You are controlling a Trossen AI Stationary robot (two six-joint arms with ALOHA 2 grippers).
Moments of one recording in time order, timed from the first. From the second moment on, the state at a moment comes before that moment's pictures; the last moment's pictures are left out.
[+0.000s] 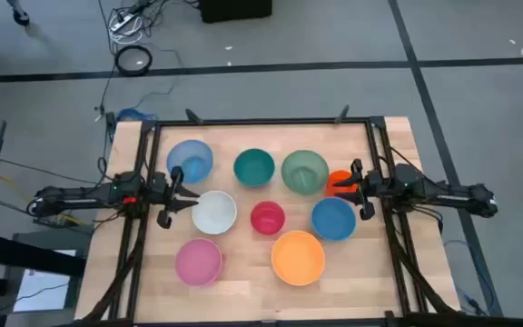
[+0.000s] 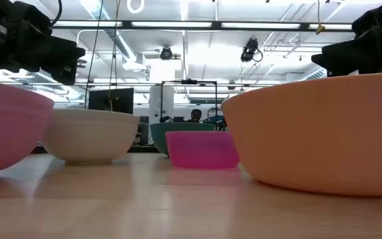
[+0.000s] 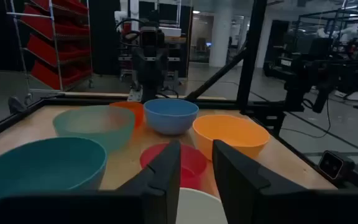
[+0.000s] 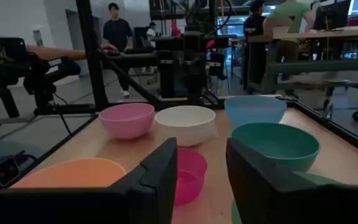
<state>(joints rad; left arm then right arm) 0.05 0.07 0.01 0.11 0.18 -0.09 -0.13 0.01 0.01 0.05 -0.18 0.05</state>
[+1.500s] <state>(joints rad) 0.05 0.07 0.01 0.30 0.15 0.04 -0.13 0.01 0.01 0.05 -0.18 0.05</state>
